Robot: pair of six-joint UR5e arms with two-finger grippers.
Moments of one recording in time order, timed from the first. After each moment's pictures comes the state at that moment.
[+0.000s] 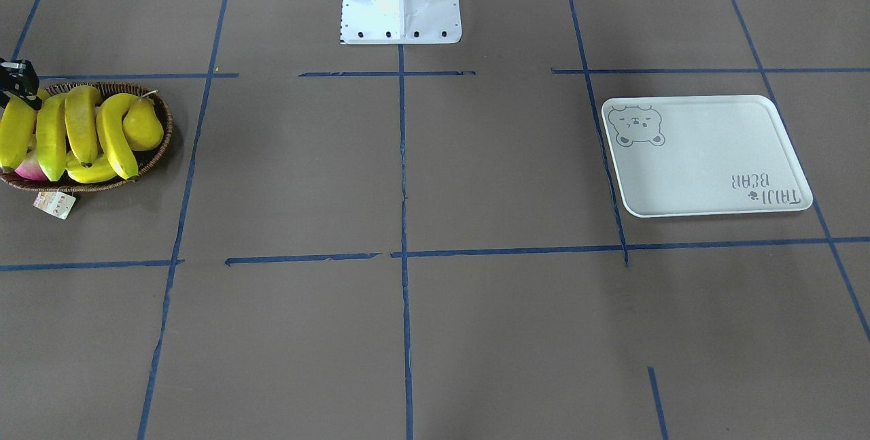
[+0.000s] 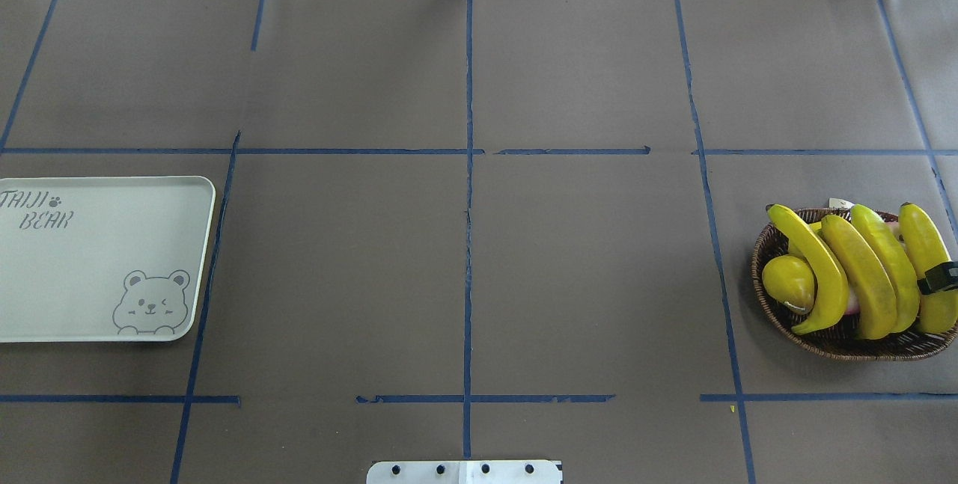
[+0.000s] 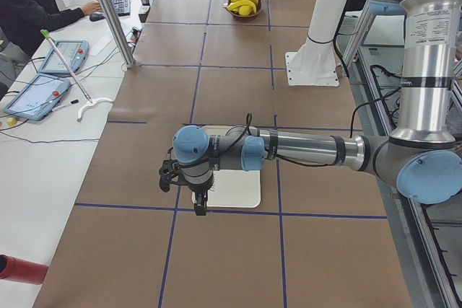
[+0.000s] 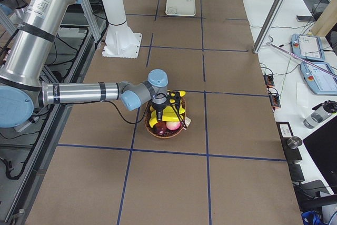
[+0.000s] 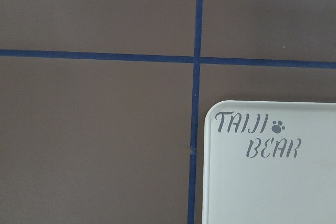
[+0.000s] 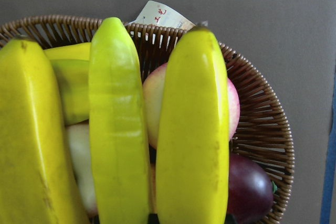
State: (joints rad) left arm -1.59 -1.53 -1.68 -1.50 -2.38 -0.02; right arm 1.02 -1.96 1.95 -1.09 2.20 0.63
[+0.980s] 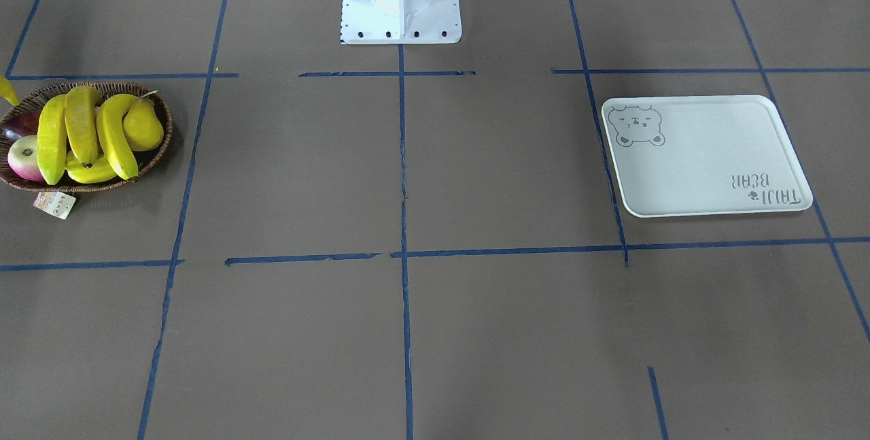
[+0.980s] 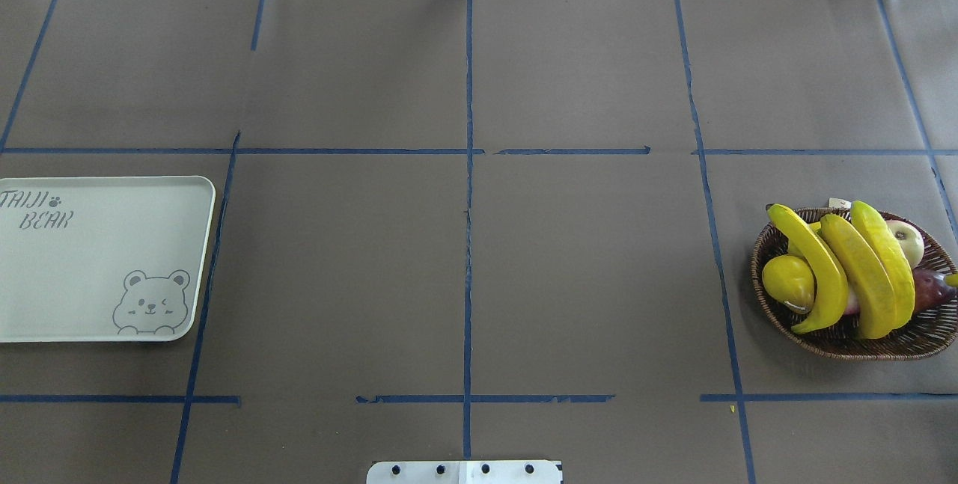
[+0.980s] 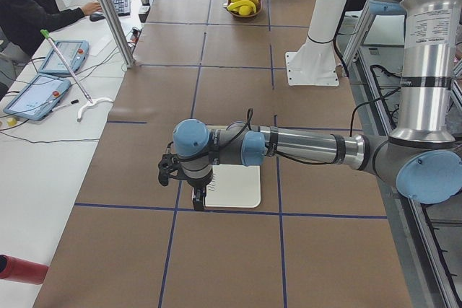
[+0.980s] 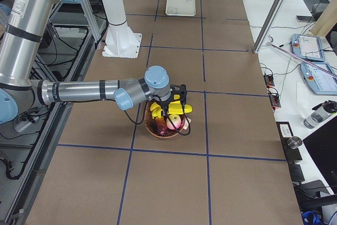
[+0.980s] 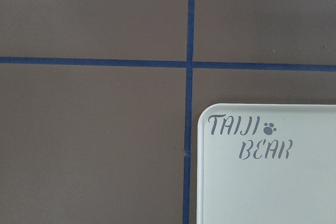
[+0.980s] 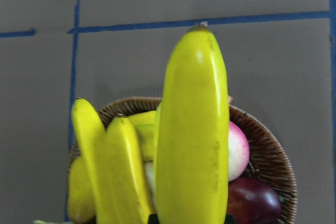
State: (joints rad) left arm -1.59 -1.54 -1.70 -1.50 -2.38 -0.02; right arm 1.38 -1.89 2.01 -1.22 2.53 0.48
